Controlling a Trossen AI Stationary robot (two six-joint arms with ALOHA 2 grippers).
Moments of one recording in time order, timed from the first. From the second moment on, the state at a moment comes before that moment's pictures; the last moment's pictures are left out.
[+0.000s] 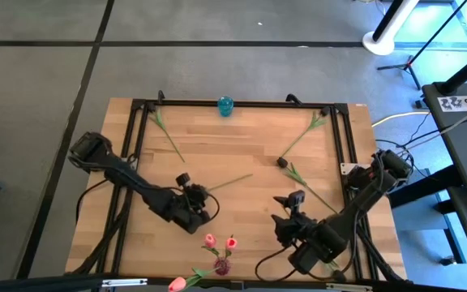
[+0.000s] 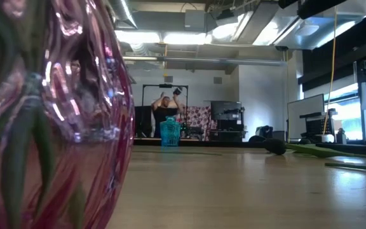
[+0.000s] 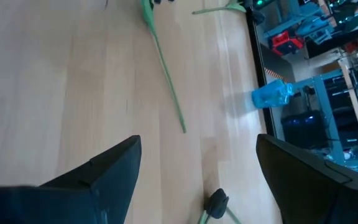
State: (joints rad) left arm -0.54 1.65 0.90 -0.51 -0.82 -0.84; right arm 0.77 1.79 1.49 -1.16 0.93 0.54
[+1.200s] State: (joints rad) left arm -0.86 1.27 0.90 -0.78 -1.07 -1.07; right arm 0.03 2.01 0.97 0.37 0.01 -0.06
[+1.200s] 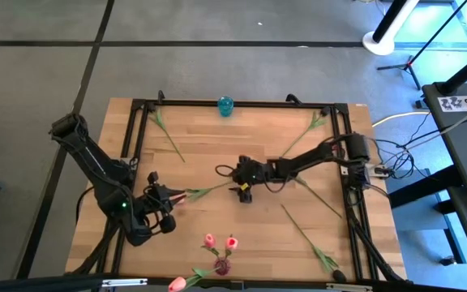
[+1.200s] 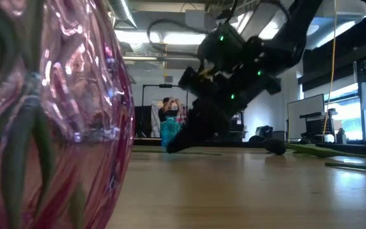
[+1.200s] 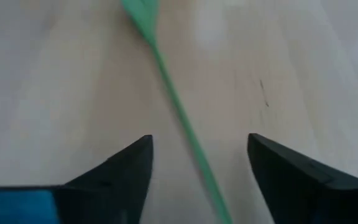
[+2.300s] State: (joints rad) left arm -0.88 1.27 0.90 -0.77 -1.03 -1.15; right arm 0.33 1.74 0.97 -0.74 0.05 0.39
